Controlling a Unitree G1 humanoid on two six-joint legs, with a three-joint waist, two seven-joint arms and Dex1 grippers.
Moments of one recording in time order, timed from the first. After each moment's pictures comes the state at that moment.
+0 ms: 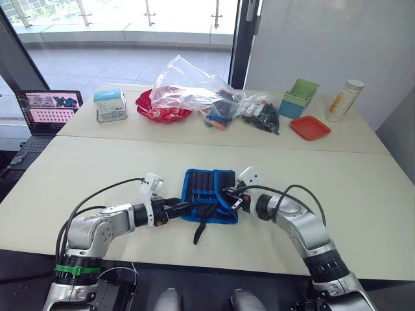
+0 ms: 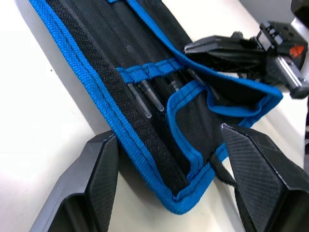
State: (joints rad) left arm -0.31 0.48 0.07 -0.07 -0.70 1.00 -0.73; right arm -0.39 -0.34 0.22 -0.08 0.20 0.60 0.58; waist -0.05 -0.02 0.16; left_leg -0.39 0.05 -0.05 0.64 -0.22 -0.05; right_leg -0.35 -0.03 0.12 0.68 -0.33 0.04
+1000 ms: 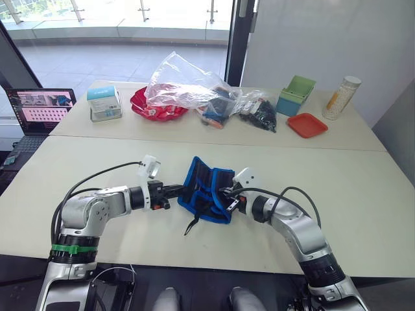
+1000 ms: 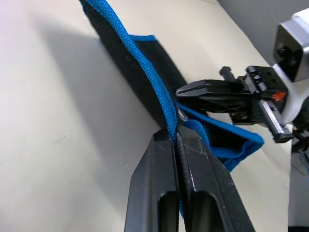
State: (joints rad) left arm -0.50 0.52 0.05 -0.01 -0.71 1.05 -0.79; right arm -0.37 -0.30 0.23 -0.12 0.16 0.62 0.55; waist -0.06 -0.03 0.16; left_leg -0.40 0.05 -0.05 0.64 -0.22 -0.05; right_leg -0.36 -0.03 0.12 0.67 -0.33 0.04
